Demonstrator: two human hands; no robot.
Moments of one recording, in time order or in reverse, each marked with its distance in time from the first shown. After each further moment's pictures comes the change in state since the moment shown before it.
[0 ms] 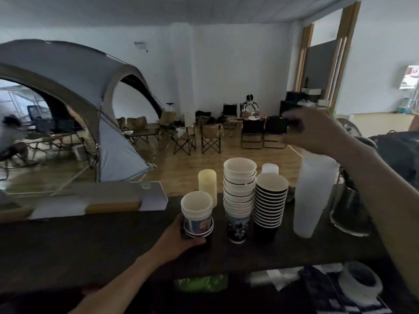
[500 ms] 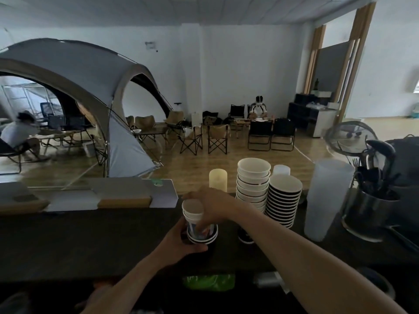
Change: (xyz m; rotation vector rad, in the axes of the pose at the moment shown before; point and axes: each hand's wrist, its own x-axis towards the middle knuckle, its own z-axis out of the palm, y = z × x) left_hand -0.024 -0.011 -0.014 -0.113 0.022 -0.033; right_hand -0.048 -0.174 0.168 0.127 -0.657 -0.371
